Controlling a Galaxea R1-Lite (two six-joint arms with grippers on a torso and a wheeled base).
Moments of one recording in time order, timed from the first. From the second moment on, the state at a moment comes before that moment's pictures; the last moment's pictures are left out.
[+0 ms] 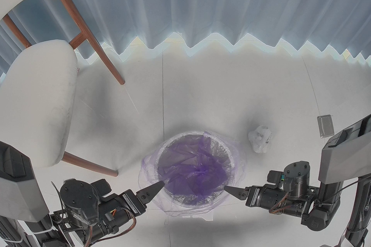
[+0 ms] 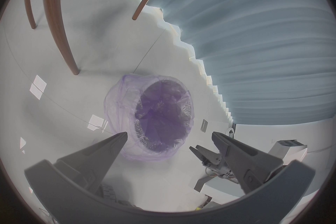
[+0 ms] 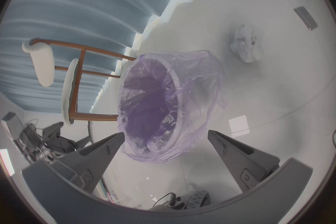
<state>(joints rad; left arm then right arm) -0.75 1.91 -0.02 -1.55 0.14 -1.01 0.59 2.18 -0.19 -1.48 0.13 0.67</state>
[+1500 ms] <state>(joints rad) -0.77 1.87 -0.02 -1.55 0.23 -1.02 0.48 2.30 -0.80 -1.12 0.08 0.51</state>
